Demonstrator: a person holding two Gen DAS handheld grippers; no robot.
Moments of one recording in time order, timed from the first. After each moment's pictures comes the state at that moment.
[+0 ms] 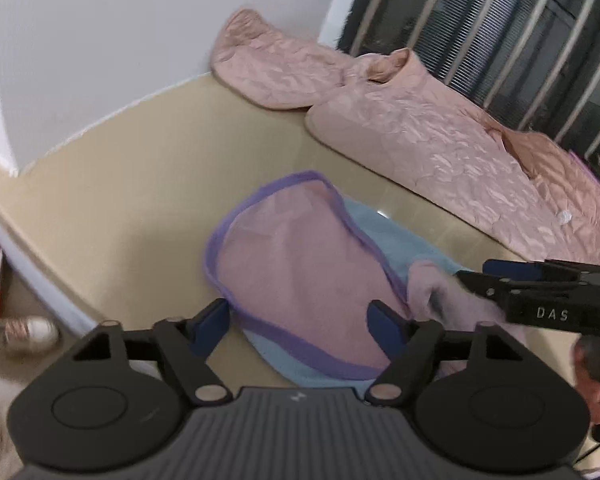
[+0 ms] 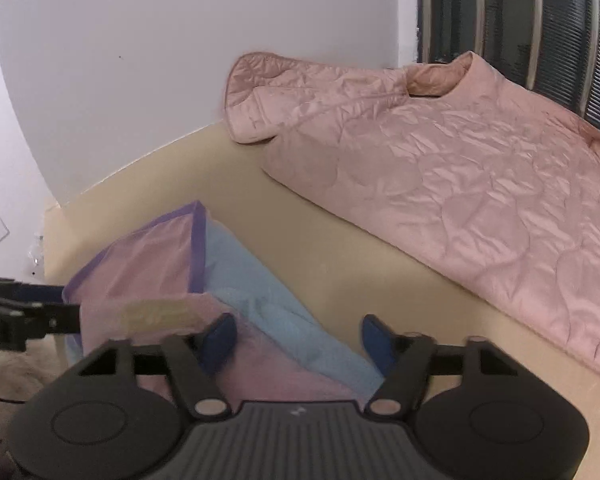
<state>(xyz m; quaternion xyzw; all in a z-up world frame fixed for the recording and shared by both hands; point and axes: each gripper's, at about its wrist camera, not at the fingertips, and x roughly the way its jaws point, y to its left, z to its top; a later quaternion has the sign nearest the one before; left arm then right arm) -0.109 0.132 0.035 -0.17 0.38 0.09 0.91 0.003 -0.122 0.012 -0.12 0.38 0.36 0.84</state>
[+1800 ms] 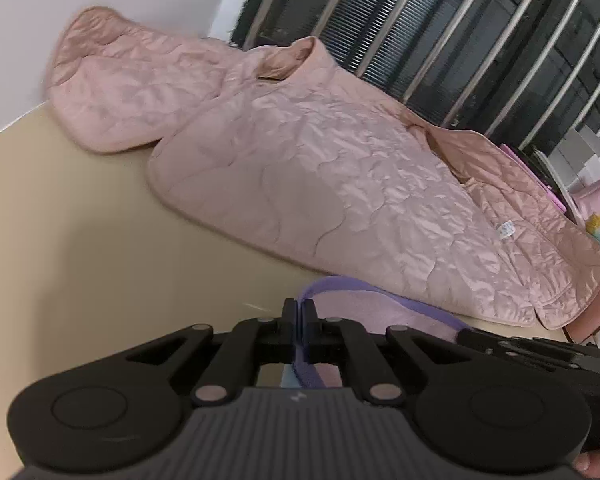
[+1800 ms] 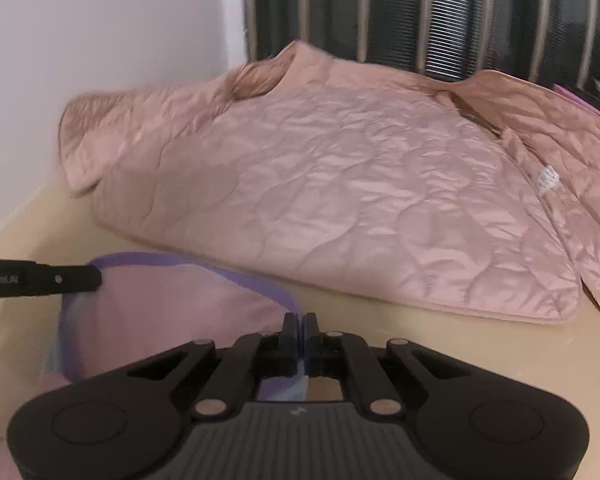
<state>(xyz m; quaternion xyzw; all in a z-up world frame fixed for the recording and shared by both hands) 0.032 0.115 0.028 -0.19 0.37 -0.06 0.91 0.028 -0.166 0.013 -0.04 0.38 0.16 0.91</state>
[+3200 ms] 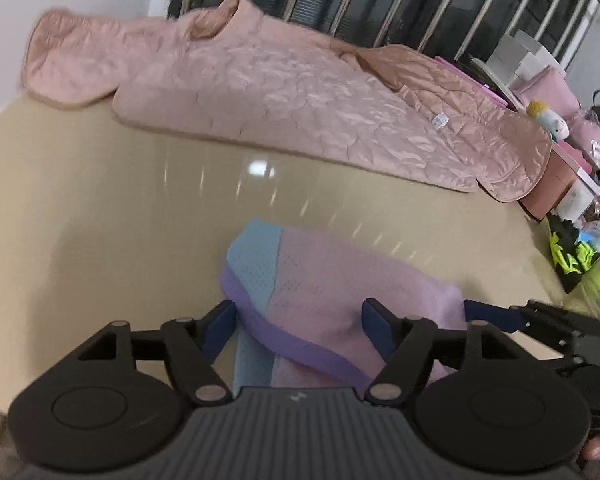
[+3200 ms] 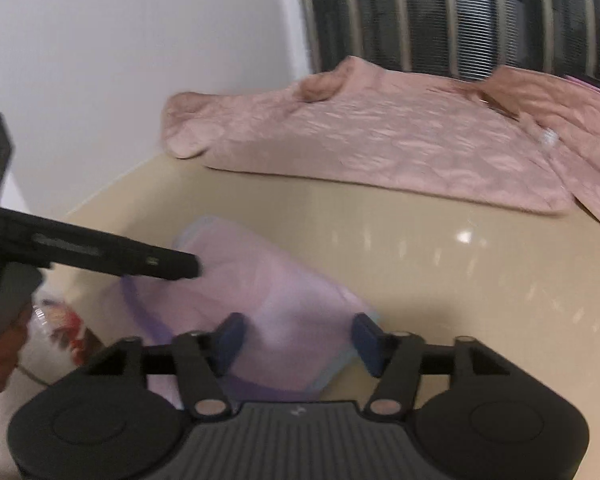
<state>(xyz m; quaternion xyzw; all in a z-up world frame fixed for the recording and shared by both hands) -0.077 0.071 0.029 -0.11 0.42 -0.13 0.89 -0.116 -0.213 0.002 0.00 0.36 0.25 0.90</state>
